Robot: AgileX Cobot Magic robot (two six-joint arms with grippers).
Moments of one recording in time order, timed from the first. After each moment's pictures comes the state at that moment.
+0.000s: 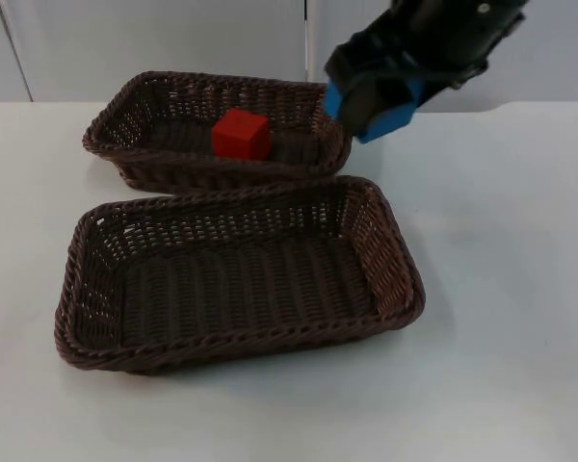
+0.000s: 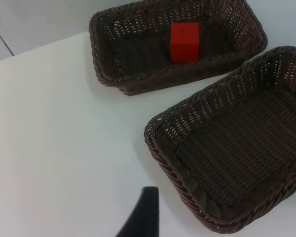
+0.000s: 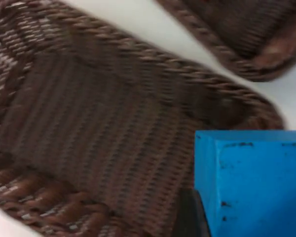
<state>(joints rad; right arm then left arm) 0.63 1.88 -1.52 0.08 0.74 -0.12 -0.37 0.68 -0.75 0.08 0.79 0.00</state>
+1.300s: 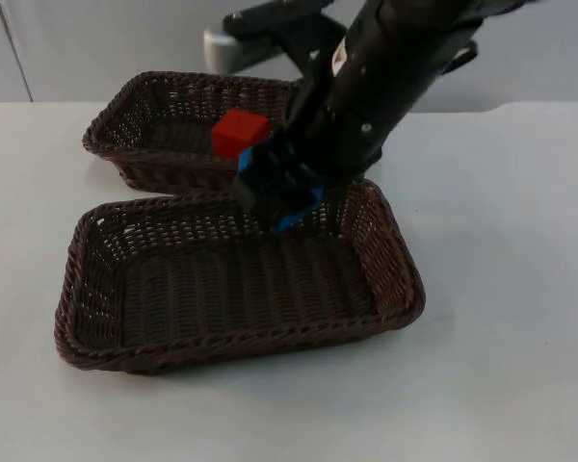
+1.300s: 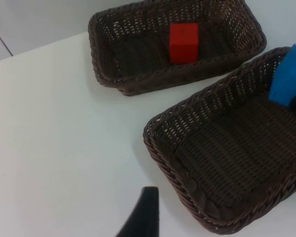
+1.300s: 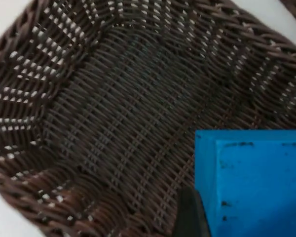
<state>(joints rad) 0.75 2.06 -1.52 0.09 0.58 -0.16 -0.37 0.68 -0.75 0.08 0.78 0.00</state>
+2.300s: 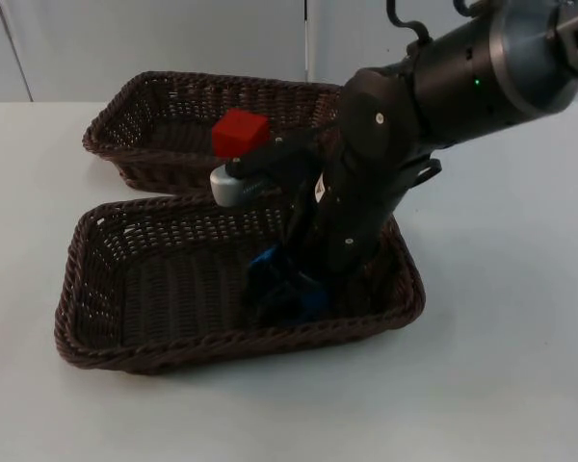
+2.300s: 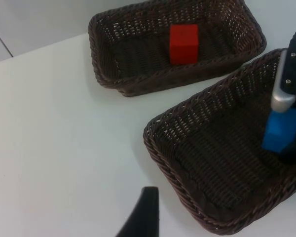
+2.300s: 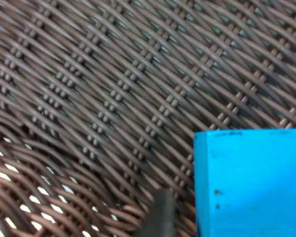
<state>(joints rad) 0.75 2.26 -1.52 0.09 0.54 -0.16 -0.37 0.68 -0.75 0.08 0.78 0.00</state>
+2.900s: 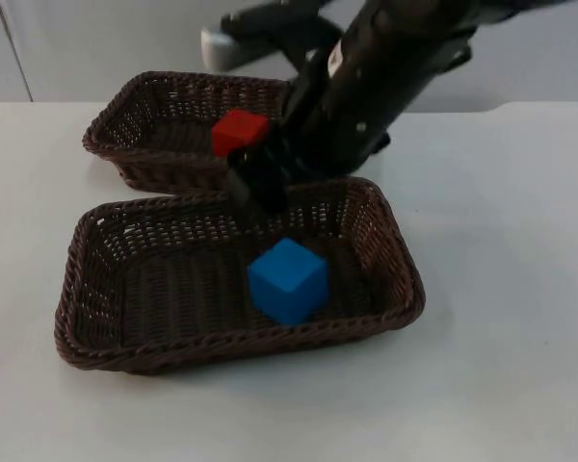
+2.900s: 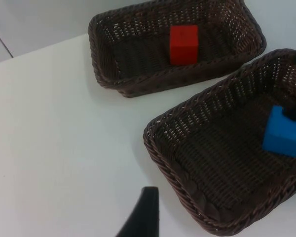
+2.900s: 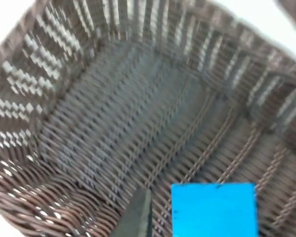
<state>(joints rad) 0.75 2.04 -1.52 0.09 0.55 -0.16 -0.37 0.68 -0.75 0.08 0.78 0.00</state>
